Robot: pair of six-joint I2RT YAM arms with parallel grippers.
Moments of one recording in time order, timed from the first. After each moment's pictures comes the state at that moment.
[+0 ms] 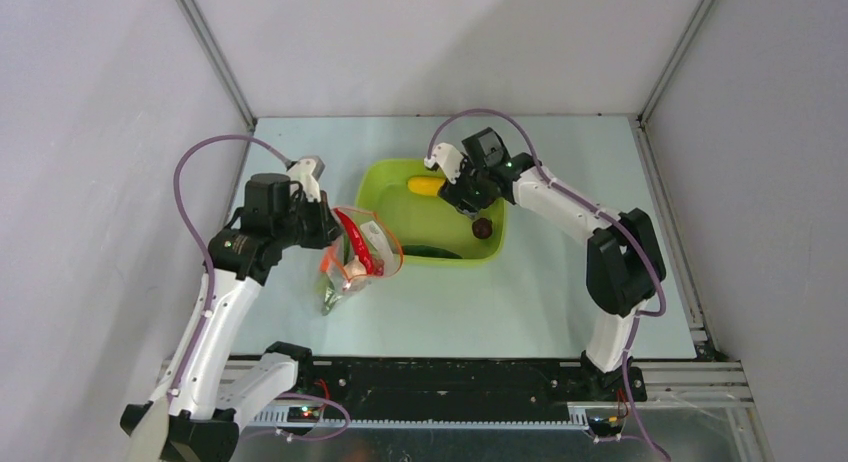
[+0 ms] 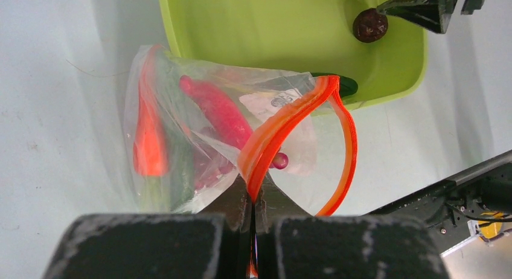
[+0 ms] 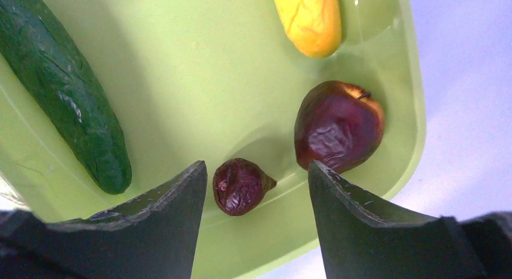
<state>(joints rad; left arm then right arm) -0.21 0.93 1.06 -0.82 0.24 -0.20 0.58 1.83 1.52 -0.56 -0.15 -0.53</state>
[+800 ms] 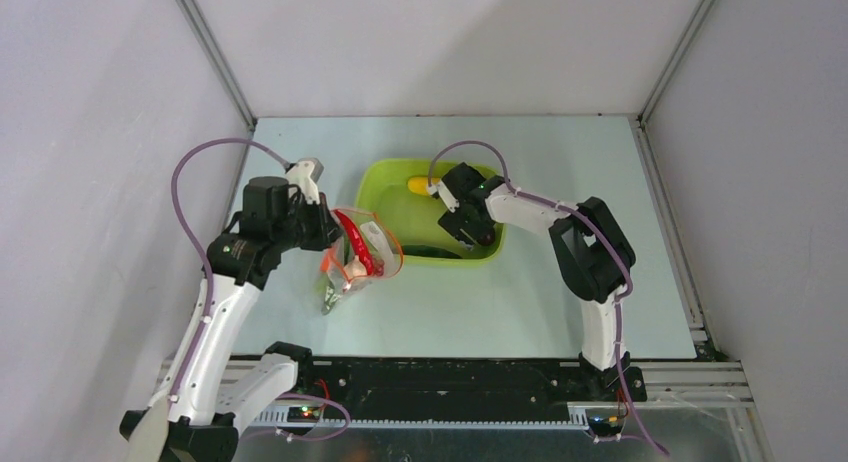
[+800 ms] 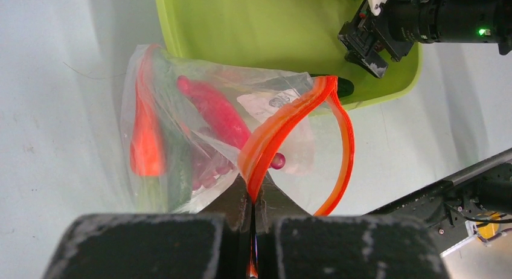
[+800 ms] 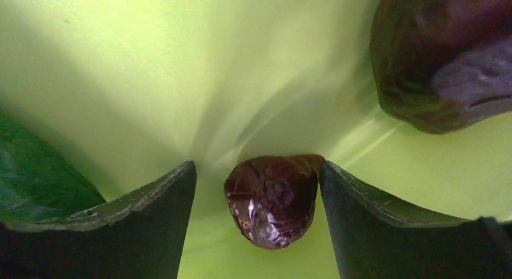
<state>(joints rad) -0.21 0.91 1.04 -0.80 0.25 -0.21 0.66 1.99 1.44 -0.61 0.14 -0.23</state>
